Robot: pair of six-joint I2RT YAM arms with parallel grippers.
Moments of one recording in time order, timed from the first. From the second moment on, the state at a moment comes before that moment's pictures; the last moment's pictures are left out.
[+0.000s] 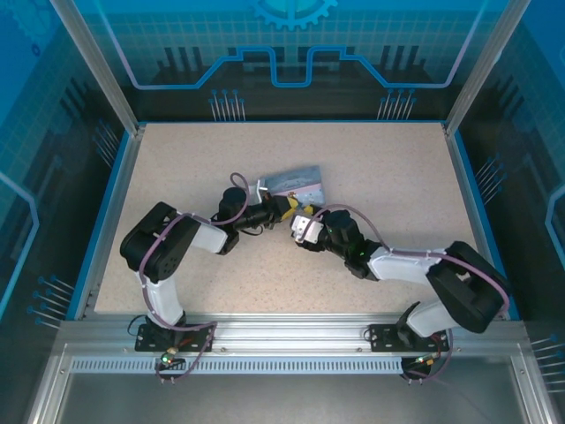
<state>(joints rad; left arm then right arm) -0.45 1.85 0.68 0.99 0.64 -1.35 0.74 1.46 0.52 0.50 0.07 -0.72</state>
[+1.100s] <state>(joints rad) -0.44 1.84 0.68 0.96 0.63 -1.35 0.71 1.61 0.62 0.62 0.11 -0.78</state>
